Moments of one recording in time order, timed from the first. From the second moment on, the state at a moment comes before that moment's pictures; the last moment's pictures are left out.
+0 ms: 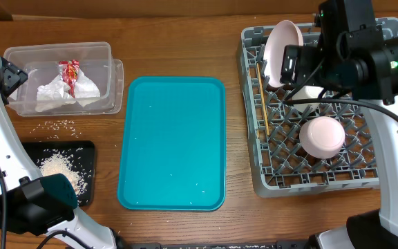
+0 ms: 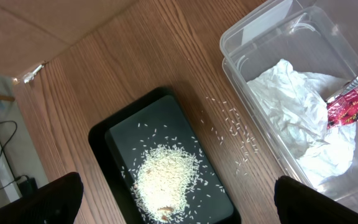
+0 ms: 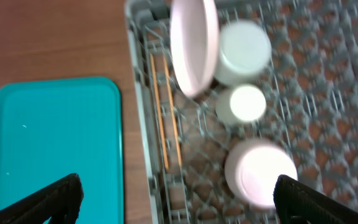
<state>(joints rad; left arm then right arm) 0.43 1.89 2.22 -1.57 -0.43 -0.55 0.26 1.66 2.15 -1.56 0.12 0.35</state>
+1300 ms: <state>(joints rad) 0.43 1.89 2.22 -1.57 -0.43 -0.55 0.12 1.25 1.69 -1.43 0.19 0.68</state>
